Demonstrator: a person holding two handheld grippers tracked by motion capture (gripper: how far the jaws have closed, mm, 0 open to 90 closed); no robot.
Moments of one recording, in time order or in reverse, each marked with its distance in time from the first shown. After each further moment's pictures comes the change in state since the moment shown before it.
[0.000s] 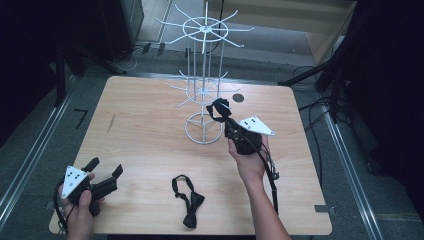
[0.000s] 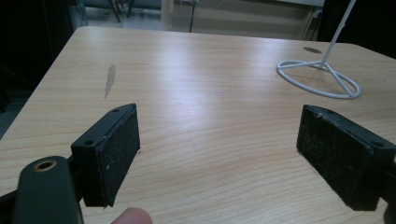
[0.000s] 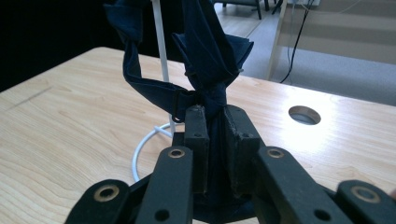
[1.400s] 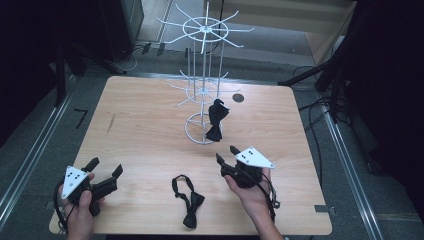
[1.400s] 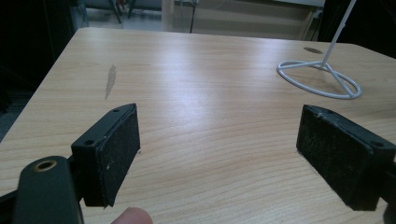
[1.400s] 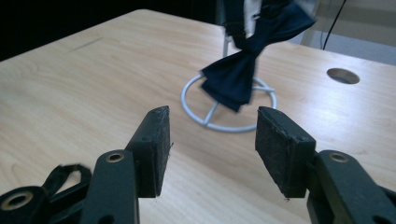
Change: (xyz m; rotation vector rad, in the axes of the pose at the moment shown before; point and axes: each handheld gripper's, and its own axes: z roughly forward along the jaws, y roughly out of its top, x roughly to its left) left arm 0.000 0.000 0.000 -0.001 0.005 0.005; right arm 0.029 -0.052 -0.055 0.065 0.109 -0.066
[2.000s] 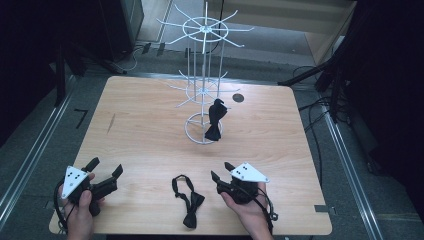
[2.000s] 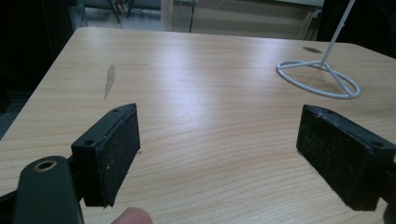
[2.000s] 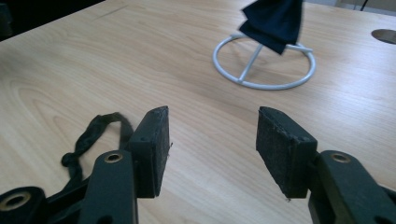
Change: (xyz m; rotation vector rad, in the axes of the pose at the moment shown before) left arm 0.000 0.000 0.000 0.002 -0.005 0.000; right arm 0.021 -0.030 -0.009 0.071 0.076 0.015
